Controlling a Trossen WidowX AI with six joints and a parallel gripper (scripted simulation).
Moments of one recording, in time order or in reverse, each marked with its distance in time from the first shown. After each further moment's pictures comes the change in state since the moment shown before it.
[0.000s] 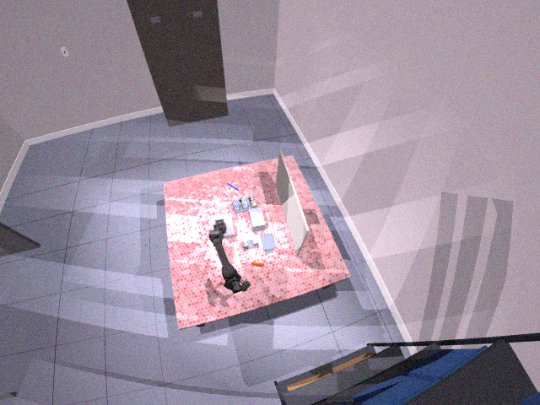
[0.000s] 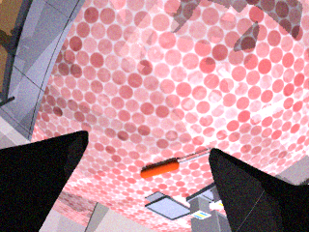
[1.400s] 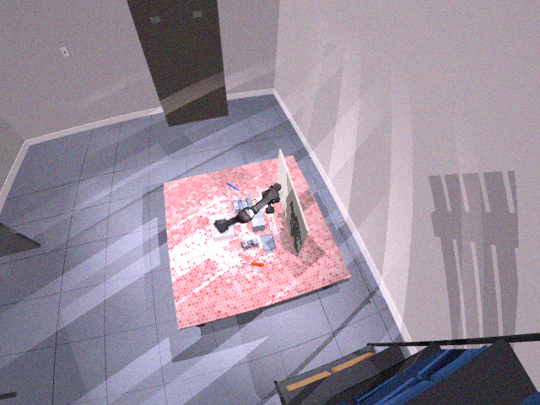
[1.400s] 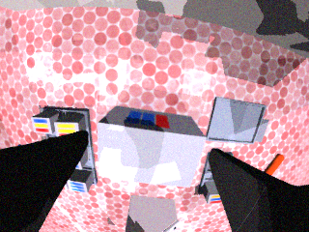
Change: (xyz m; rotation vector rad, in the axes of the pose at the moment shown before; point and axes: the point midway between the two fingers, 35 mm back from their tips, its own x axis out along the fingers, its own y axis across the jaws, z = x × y) arm 0.036 -0.221 -0.529 -2.481 0.098 -0.245
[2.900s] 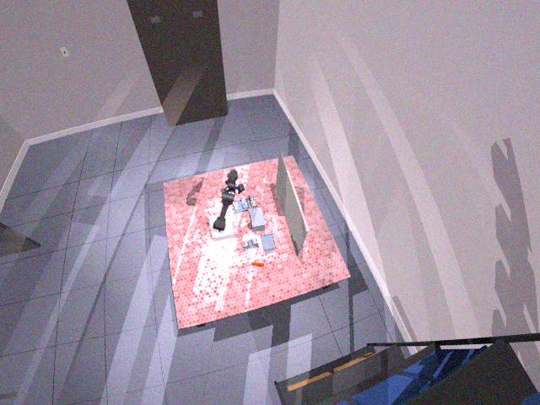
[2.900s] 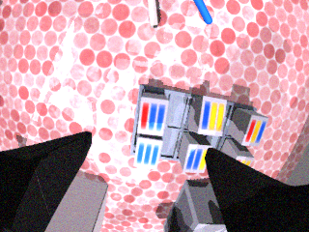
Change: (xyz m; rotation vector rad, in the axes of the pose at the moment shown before) arm 0.066 0.208 -0.242 -1.695 -0.009 0.000
